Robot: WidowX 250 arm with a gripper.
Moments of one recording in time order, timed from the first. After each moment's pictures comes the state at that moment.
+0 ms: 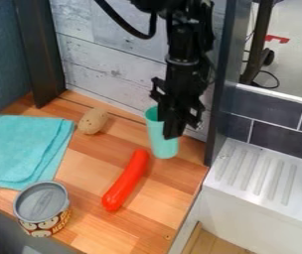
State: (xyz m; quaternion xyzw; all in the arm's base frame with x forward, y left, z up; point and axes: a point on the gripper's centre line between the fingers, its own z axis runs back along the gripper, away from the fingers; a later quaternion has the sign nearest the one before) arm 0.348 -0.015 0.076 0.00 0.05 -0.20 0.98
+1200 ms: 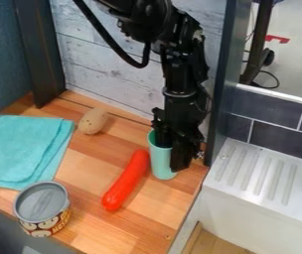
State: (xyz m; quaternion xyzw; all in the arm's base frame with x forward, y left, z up) arm 0.335 -0.026 0.043 -0.04 0.04 -0.20 0.98
